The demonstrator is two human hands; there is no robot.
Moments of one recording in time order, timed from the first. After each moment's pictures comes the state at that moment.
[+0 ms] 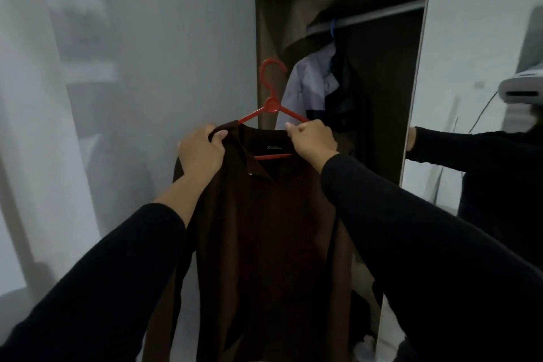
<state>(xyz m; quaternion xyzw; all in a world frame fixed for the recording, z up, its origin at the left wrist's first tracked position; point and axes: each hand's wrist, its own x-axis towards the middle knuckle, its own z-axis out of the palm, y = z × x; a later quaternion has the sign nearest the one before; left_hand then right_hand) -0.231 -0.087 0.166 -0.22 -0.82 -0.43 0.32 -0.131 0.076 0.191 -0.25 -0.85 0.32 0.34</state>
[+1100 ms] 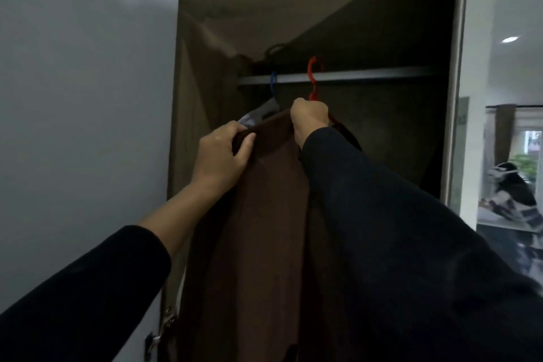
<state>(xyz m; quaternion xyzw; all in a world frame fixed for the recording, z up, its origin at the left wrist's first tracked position) -0.355 0.128 0.254 -0.52 -0.57 -0.51 0.39 -0.260 0.235 0.345 -0.33 -0.58 0.47 0.57</state>
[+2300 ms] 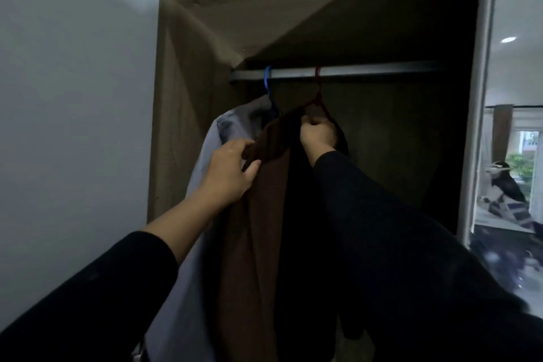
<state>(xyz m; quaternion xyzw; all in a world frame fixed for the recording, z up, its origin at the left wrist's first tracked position) -0.380 0.193 0.247 -0.55 -0.63 -0.46 0.31 -0.281 0.335 0.321 -0.34 -0.65 0.35 0.58</state>
